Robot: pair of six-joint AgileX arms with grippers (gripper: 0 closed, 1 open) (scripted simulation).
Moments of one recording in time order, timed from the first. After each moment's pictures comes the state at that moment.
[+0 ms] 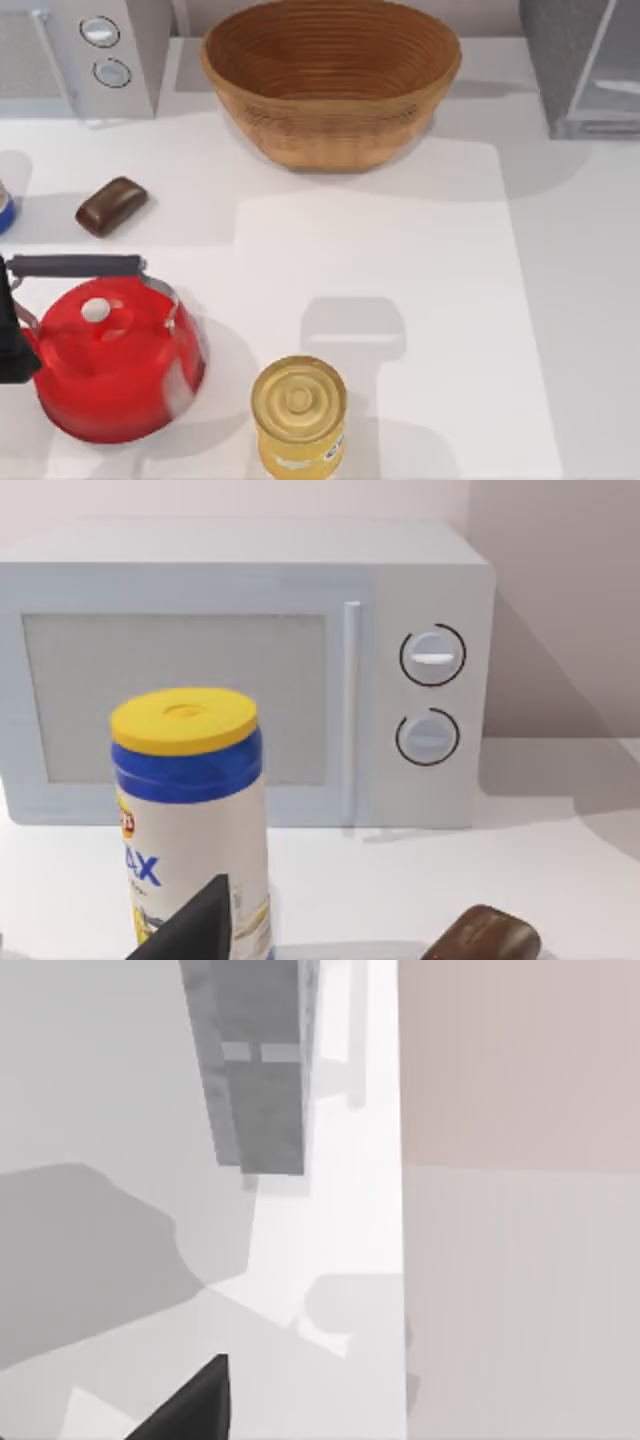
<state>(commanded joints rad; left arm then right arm) 0.00 0.00 0.00 0.00 0.00 0.00 -1.81 1.82 1.34 -1.49 -0.94 -2.05</state>
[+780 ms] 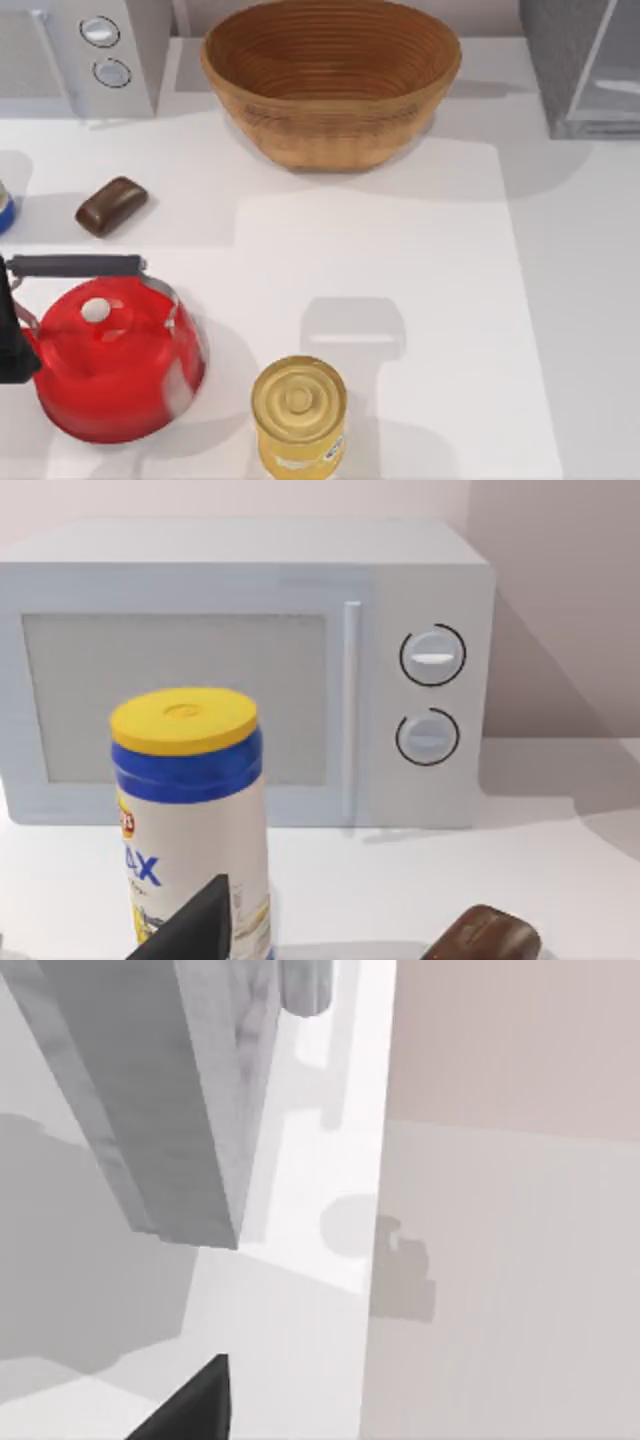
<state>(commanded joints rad) 0.00 0.00 0.00 0.00 0.00 0.00 -1.56 1.82 1.33 -1.18 -0.89 -1.71</state>
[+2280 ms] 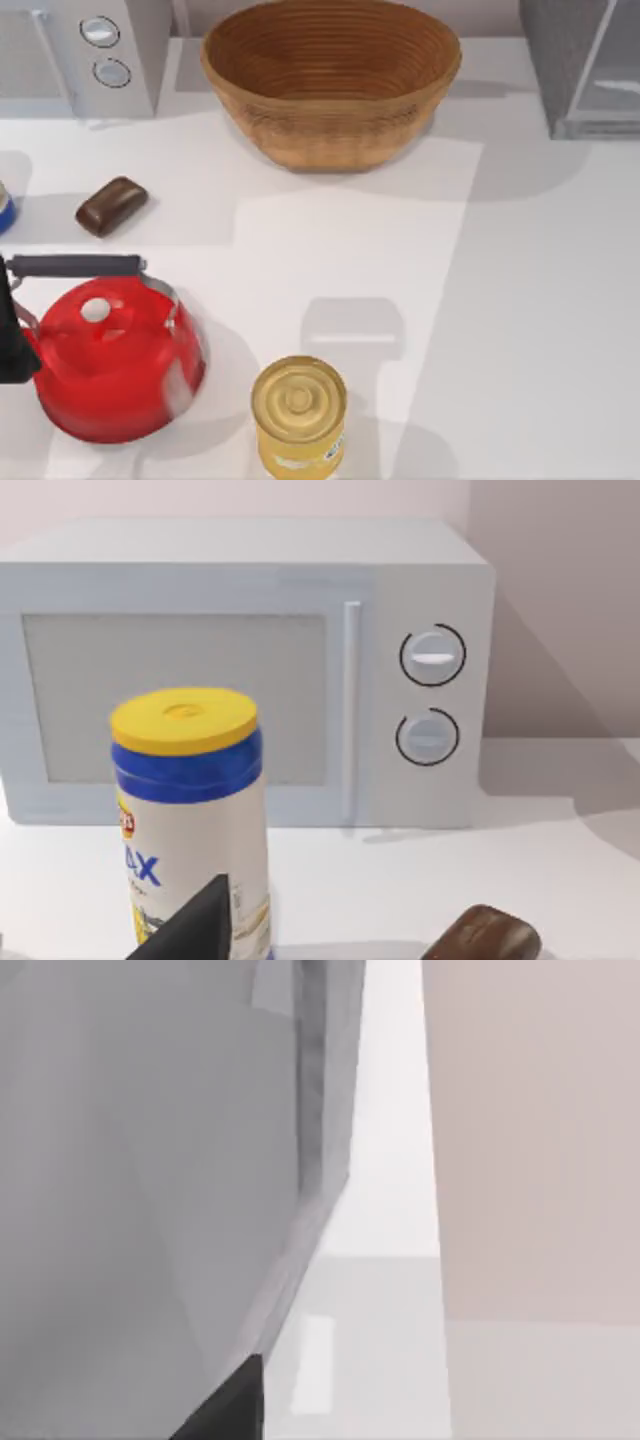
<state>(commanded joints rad) 0.00 0.00 0.00 0.00 0.00 0.00 -0.84 1.81 1.27 -0.26 -0.68 -0.58</state>
